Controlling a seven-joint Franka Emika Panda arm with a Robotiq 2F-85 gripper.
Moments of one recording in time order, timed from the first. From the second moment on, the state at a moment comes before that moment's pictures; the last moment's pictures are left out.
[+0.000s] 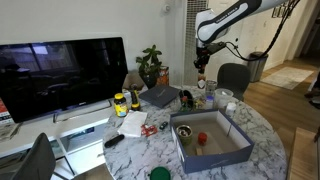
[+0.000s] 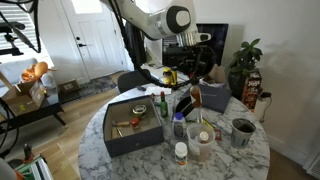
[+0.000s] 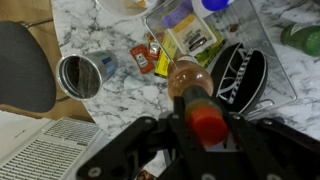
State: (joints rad) arm -0.09 0.42 -0.11 -1.66 -0.17 2.17 0.00
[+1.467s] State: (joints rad) arm -0.13 0.58 -0.13 -1.69 -0.05 2.44 0.00
